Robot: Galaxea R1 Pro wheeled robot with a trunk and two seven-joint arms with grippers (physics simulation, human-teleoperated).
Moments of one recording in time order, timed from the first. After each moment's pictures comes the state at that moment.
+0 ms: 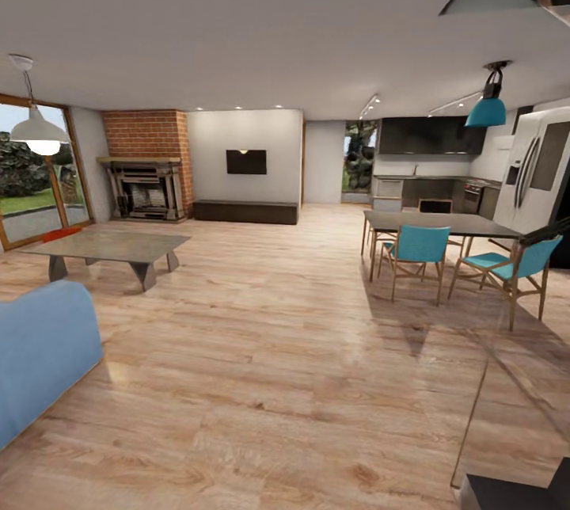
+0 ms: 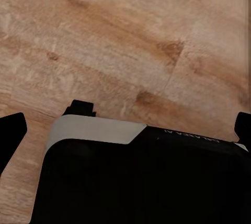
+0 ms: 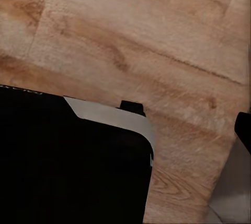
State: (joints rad) left arm -0.22 -0.04 -0.12 0.00 0.36 0.00 0.02; right arm -0.11 0.04 0.20 0.03 0.01 -0.18 -0.07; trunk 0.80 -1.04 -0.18
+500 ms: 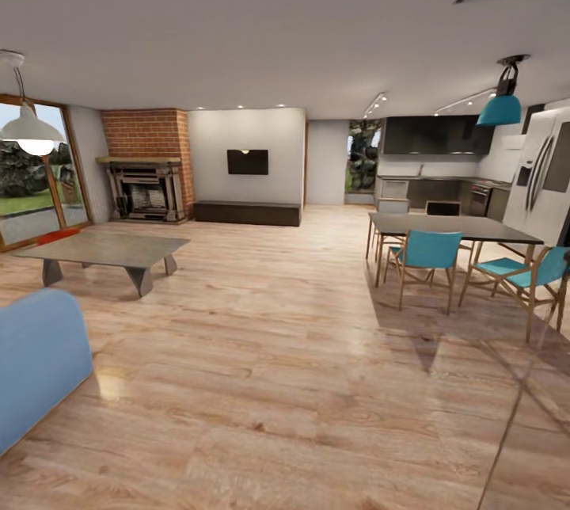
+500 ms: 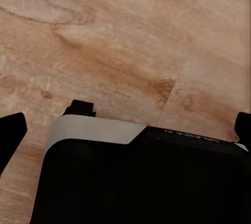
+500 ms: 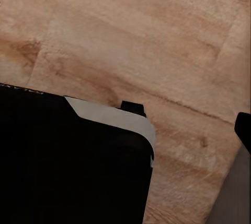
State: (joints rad) left arm -0.22 -0.04 -0.12 0.00 0.36 0.00 0.02; right arm -0.11 0.05 0.22 0.03 0.01 -0.18 -0.07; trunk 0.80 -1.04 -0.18
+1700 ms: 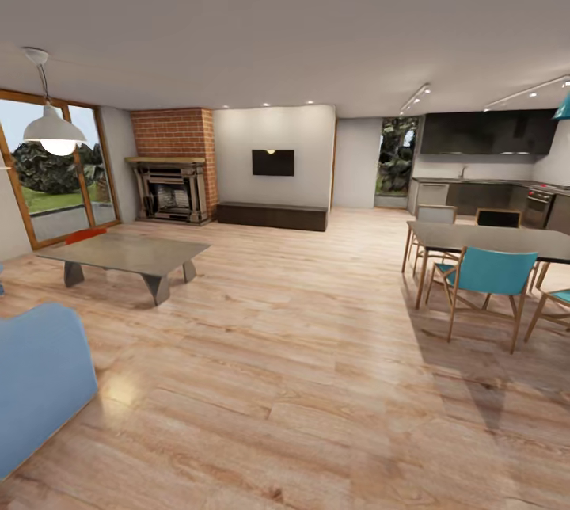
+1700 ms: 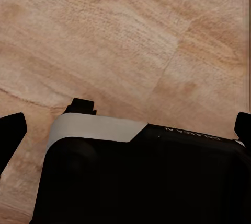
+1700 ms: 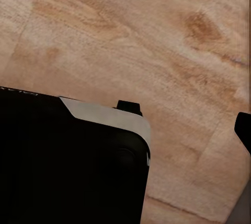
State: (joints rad) left arm -0.22 -0.04 -0.12 0.00 0.36 0.01 0.02; right arm -0.11 0.04 0.21 0.03 -0.01 -0.18 -0.08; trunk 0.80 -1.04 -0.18
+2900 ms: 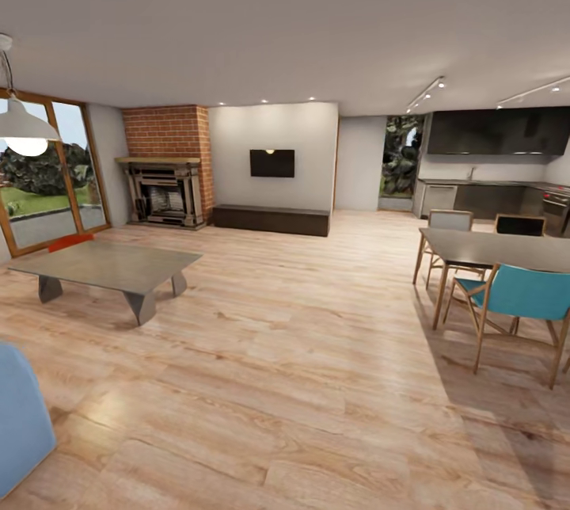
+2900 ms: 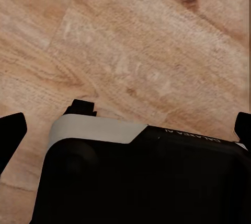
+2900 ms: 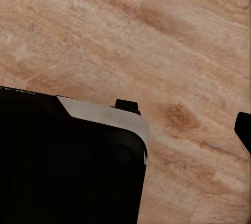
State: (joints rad) left arm -0.22 -0.05 -0.12 0.00 0.36 0.00 0.03; right arm -0.11 0.03 0.21 0.03 -0.01 -0.18 -0.07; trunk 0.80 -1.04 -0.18
